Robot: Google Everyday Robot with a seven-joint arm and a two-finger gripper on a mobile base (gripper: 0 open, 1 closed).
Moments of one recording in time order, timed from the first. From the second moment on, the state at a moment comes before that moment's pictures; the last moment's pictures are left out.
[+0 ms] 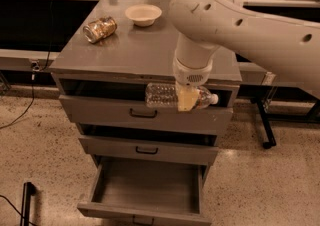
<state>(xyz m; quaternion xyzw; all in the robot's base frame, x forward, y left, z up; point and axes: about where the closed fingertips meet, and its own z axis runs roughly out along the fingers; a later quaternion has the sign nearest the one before) 0.548 -0.069 0.815 -0.73 0.68 -0.04 0.09</state>
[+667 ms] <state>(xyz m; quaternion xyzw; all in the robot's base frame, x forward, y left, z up) 0.548 -0.051 0.710 -0.71 0.70 0.00 0.07</state>
